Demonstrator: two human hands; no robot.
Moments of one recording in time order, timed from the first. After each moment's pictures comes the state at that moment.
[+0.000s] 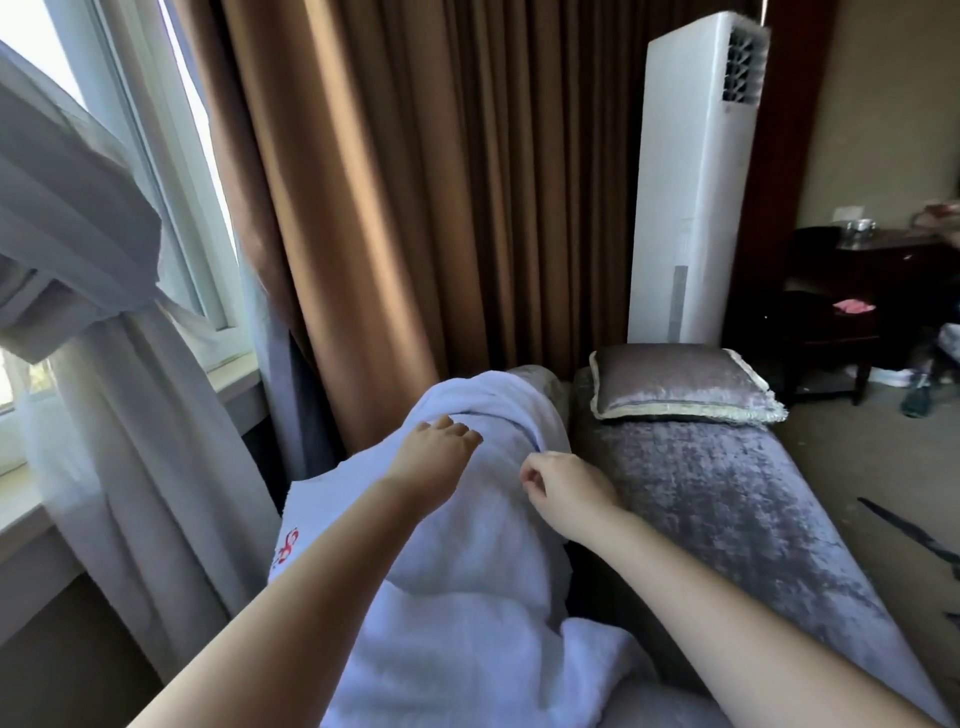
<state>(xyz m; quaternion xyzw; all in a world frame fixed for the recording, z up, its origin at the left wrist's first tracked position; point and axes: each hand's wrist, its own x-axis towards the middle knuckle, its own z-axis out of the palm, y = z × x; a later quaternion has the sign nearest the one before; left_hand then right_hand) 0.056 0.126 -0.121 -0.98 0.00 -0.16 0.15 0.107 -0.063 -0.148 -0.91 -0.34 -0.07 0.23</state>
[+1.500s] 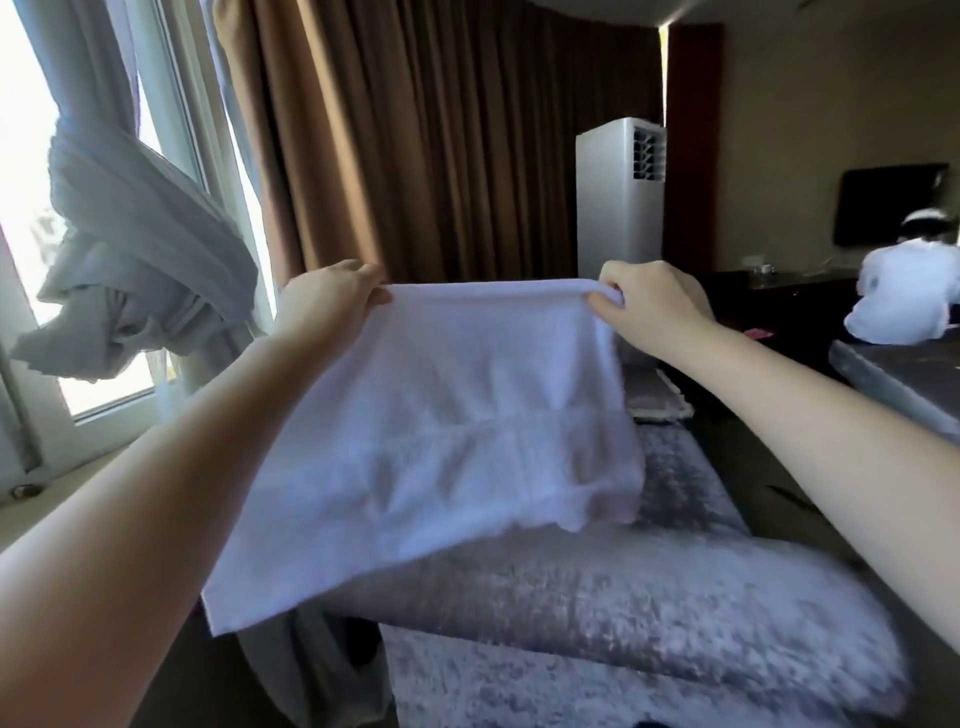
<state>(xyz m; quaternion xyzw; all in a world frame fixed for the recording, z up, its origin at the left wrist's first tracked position) -0.220 0.042 0.081 -0.89 -0.03 -0.43 0.14 -0.110 -0.266 0.056 -0.87 -0.27 -0.35 0.22</state>
